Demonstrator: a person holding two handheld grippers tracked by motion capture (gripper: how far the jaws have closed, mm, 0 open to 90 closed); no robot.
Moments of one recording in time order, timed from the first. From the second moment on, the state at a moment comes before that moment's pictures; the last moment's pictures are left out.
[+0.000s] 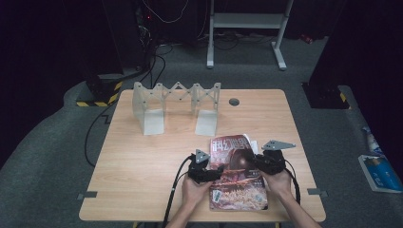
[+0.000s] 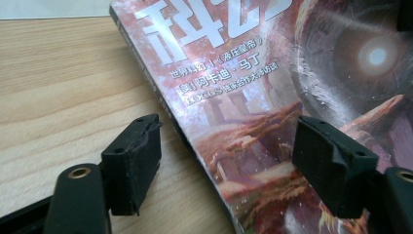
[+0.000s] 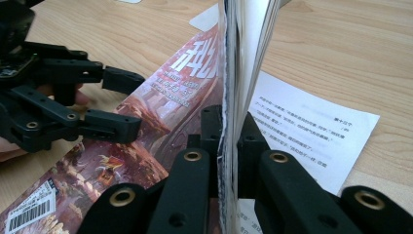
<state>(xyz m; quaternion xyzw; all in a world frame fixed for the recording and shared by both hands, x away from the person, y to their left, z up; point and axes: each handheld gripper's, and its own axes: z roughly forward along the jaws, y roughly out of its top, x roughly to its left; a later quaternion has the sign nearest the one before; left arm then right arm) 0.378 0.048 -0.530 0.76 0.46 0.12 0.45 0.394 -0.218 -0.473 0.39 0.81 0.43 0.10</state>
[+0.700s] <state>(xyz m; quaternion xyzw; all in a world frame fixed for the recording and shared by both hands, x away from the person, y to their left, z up) 0.386 0.053 -0.532 0.75 0.46 0.08 0.48 0.382 -0.216 -0.458 0.36 0.81 0.45 0.11</state>
